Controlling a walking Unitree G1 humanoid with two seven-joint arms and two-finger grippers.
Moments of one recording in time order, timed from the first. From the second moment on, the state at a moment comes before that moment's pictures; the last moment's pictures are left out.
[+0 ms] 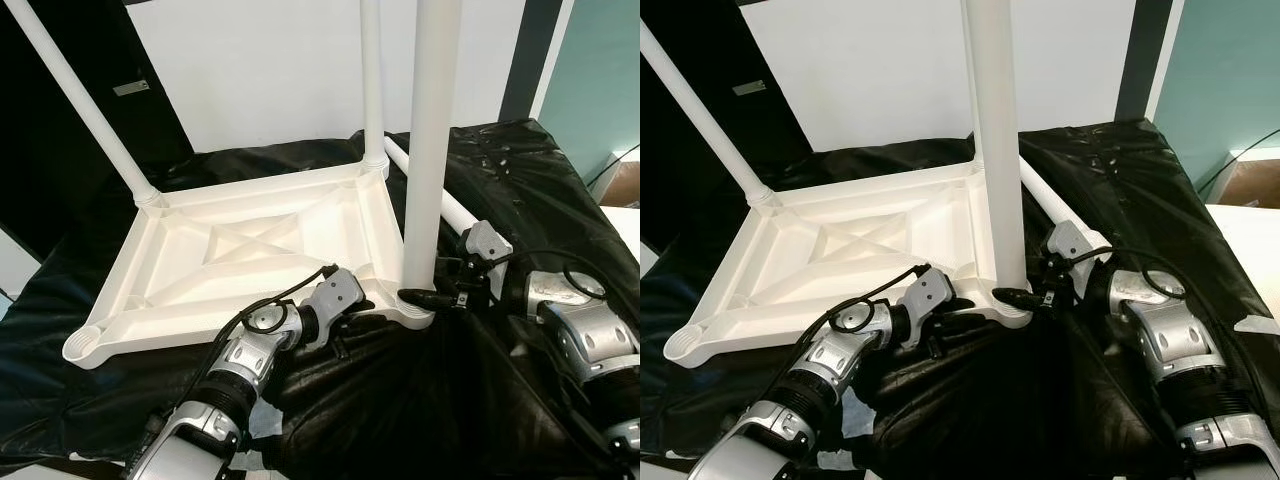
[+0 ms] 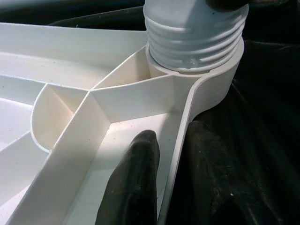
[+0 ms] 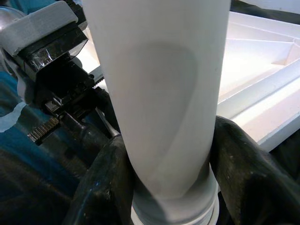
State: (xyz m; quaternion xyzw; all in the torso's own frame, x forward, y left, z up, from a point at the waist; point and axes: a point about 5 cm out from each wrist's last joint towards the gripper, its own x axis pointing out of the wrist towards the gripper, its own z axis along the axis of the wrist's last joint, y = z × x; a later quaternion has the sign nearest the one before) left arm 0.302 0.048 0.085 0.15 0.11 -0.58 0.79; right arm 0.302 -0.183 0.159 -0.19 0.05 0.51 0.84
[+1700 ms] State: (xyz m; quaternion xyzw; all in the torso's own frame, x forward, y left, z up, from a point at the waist) left arm 0.300 0.050 0.083 0.15 0.11 -0.56 0.81; right arm 0.305 -0.168 0.148 -0.15 0.02 0.47 0.87
